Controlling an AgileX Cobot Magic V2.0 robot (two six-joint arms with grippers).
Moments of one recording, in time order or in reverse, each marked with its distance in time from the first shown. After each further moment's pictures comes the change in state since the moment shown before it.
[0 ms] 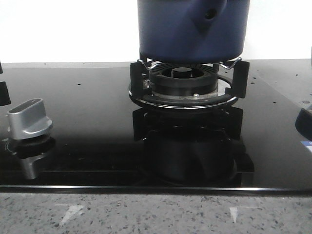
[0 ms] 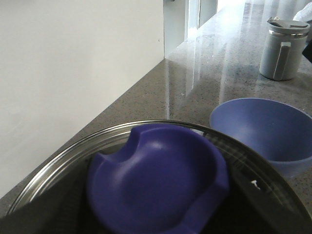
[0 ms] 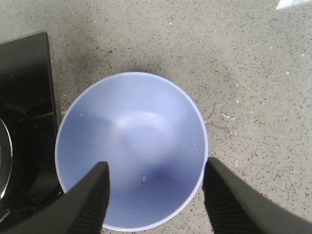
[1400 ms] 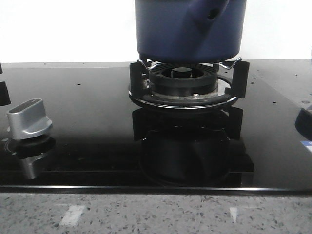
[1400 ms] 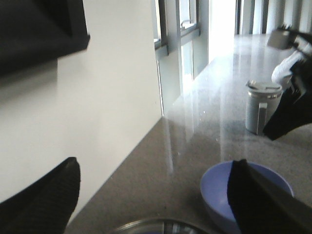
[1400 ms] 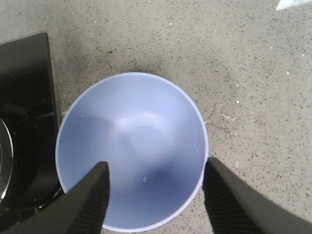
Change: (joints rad) left arm 0.073 -0.163 -0.065 0.009 0.104 -0.078; right arm 0.003 0.000 0.000 0.007 -0.008 0.000
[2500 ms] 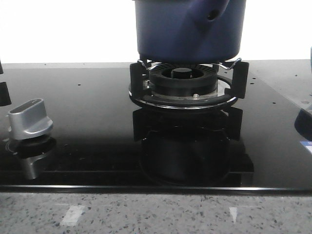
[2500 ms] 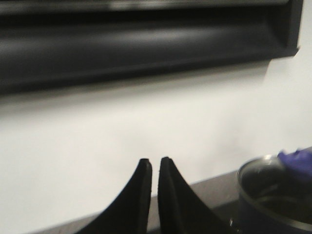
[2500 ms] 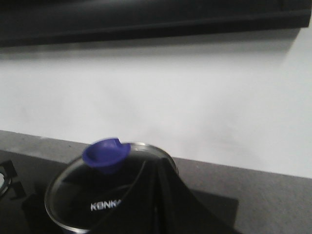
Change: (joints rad) left arm 0.357 -0.821 0.706 0.117 -0.421 -0.199; right arm 0.448 -0.474 0.535 0.882 -0.821 -0.913
